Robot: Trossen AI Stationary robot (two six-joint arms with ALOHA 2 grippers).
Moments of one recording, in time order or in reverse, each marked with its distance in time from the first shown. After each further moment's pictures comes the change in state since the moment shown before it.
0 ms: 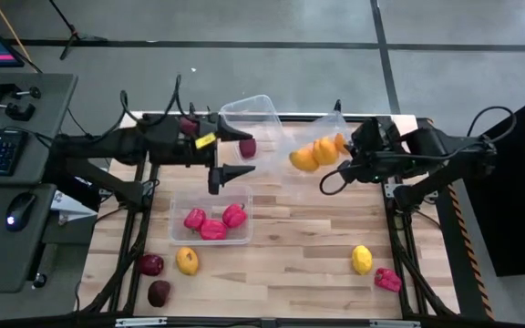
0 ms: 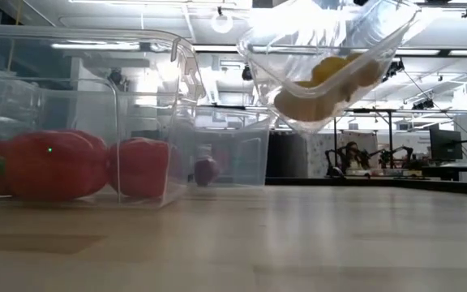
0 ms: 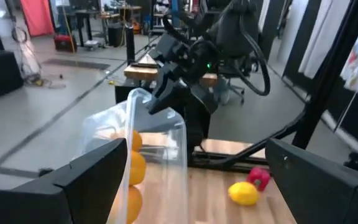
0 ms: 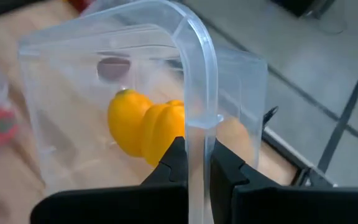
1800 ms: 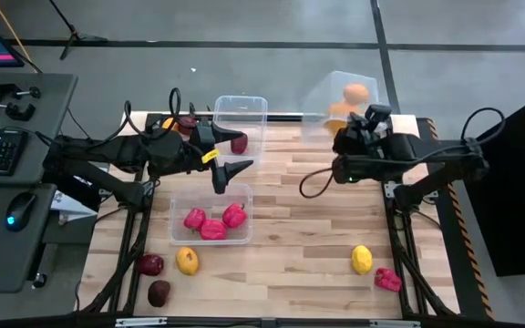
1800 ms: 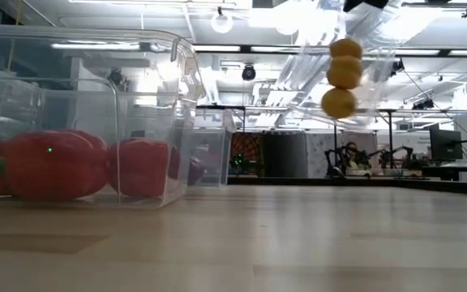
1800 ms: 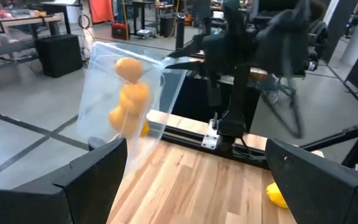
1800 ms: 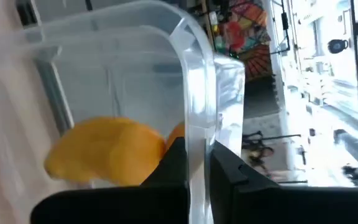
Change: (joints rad) left arm -0.064 -0.034 -0.086 -0.009 -0.288 -0.070; right arm -0.084 0.067 -0.100 0.035 0.525 -0.758
